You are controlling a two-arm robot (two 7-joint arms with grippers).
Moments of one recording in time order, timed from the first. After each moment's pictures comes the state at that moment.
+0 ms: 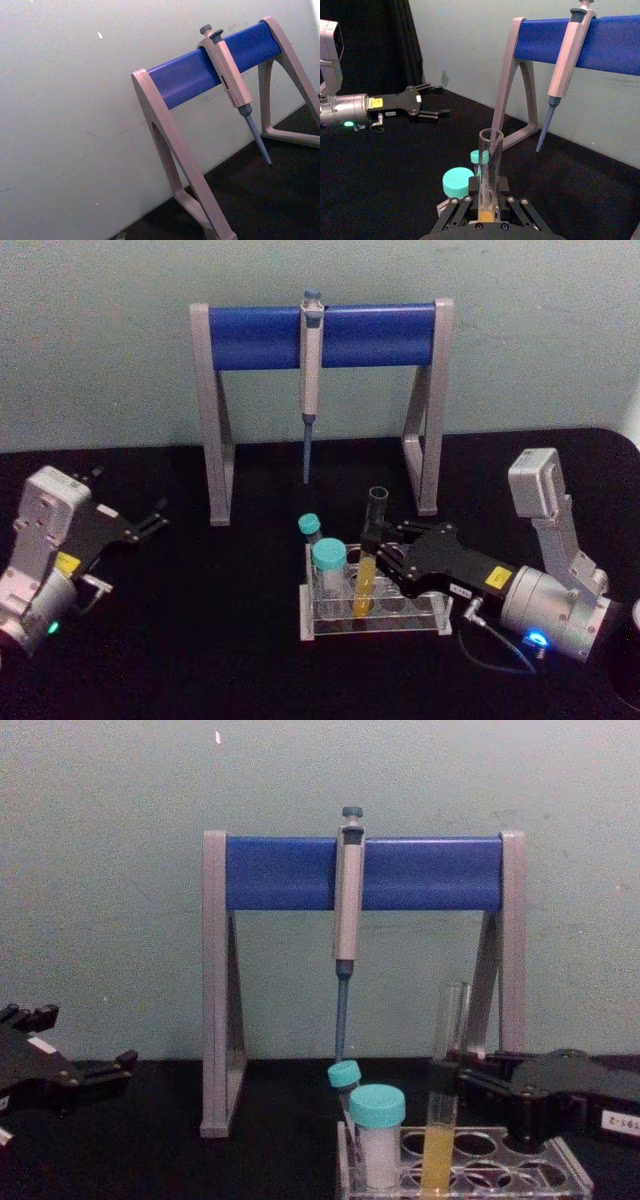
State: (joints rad) left arm -0.20 0.60 0.45 -1.41 -0.25 -0.12 0.03; right arm 0.21 0.52 -0.47 -1.53 0.53 0.04 0.52
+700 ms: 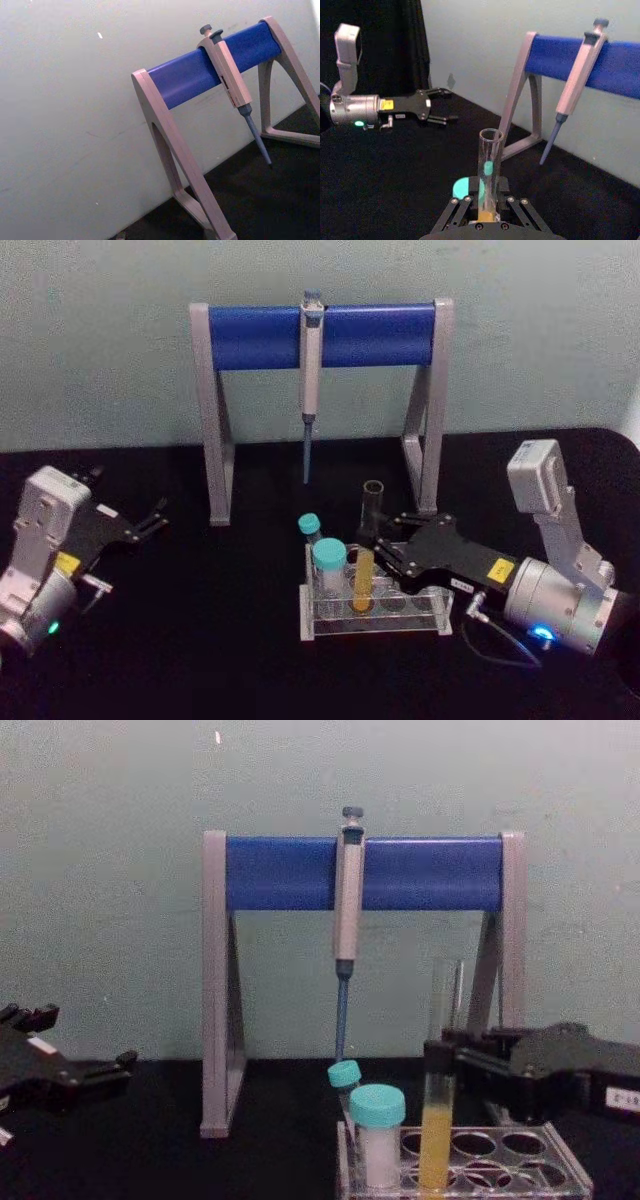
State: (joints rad) left arm -0.20 0.60 0.45 -1.41 -0.25 -0.12 0.03; right arm 0.20 0.54 -0.46 -1.60 0.49 0.05 0.53
